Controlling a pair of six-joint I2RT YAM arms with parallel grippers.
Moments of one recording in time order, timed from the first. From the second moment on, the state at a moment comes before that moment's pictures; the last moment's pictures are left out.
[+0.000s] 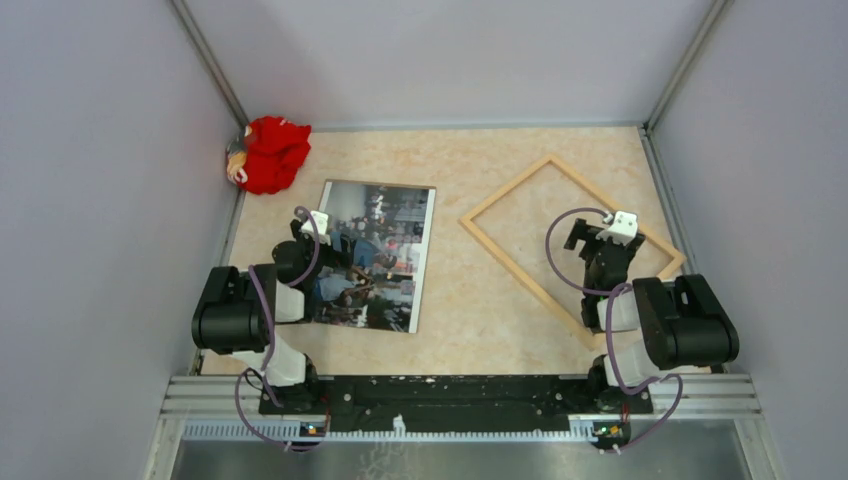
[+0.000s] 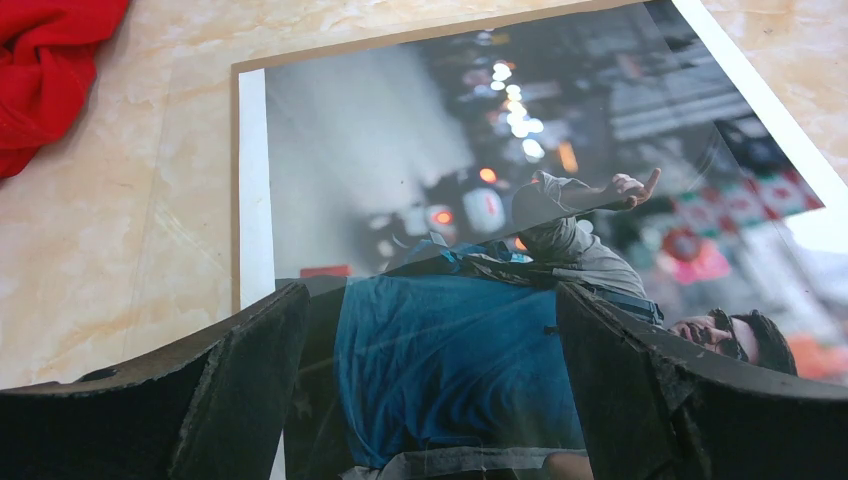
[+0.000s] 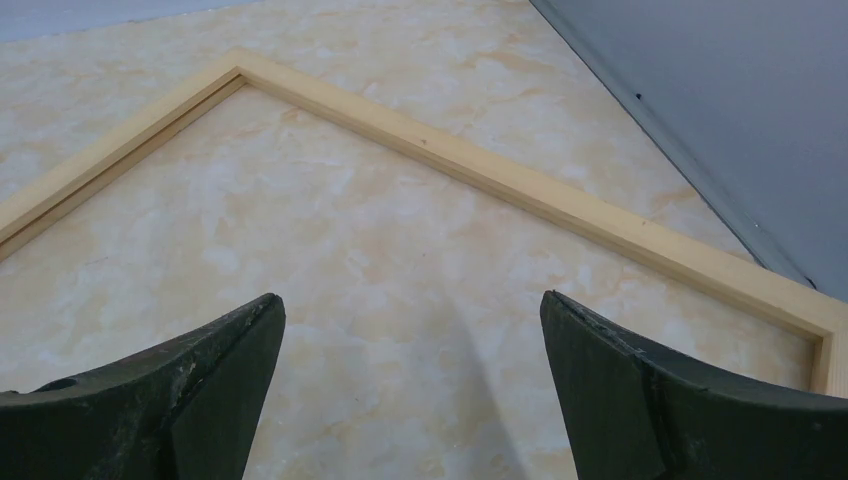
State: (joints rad) left arm 0.05 1.59 0.26 1.15 0.37 0.10; right arm 0.07 1.48 0.17 1.23 0.37 0.05
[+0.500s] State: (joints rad) left arm 0.05 1.59 0.26 1.15 0.37 0.10; right arm 0.07 1.48 0.17 1.23 0.37 0.05
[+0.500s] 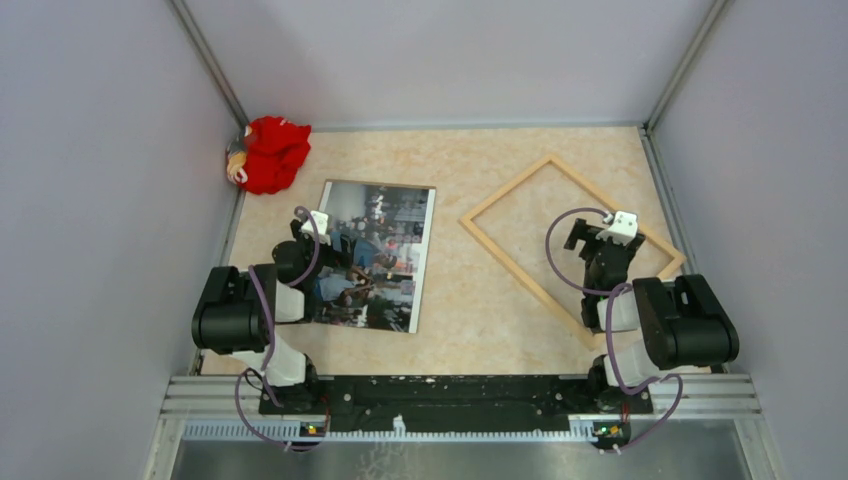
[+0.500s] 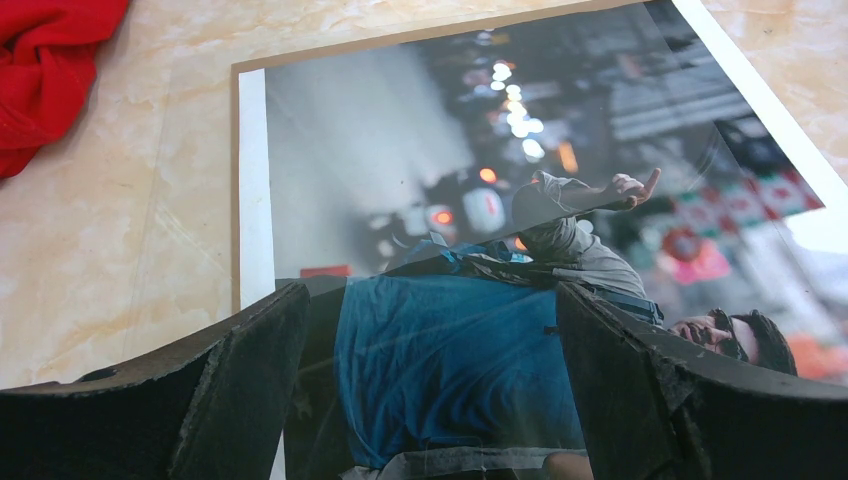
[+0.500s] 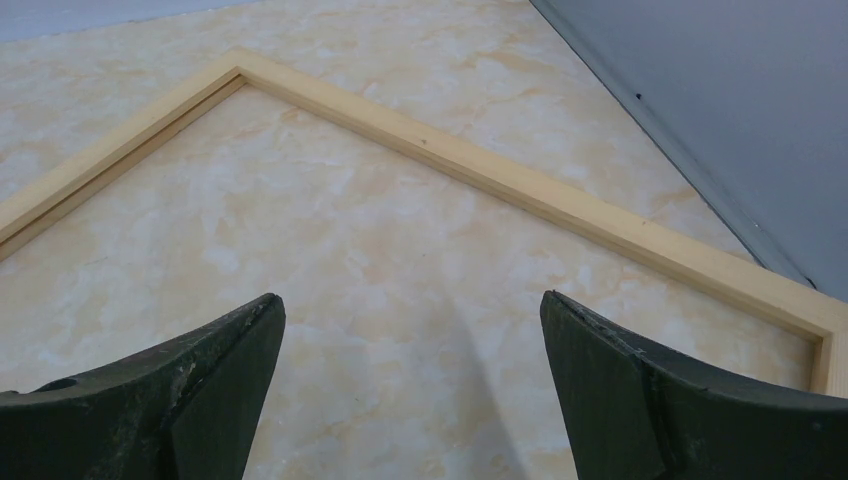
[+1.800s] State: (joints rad) left arm 0.12 1.50 1.00 -0.24 0.59 0.20; right arm 0.49 1.42 0.69 -0.10 0.18 0.34
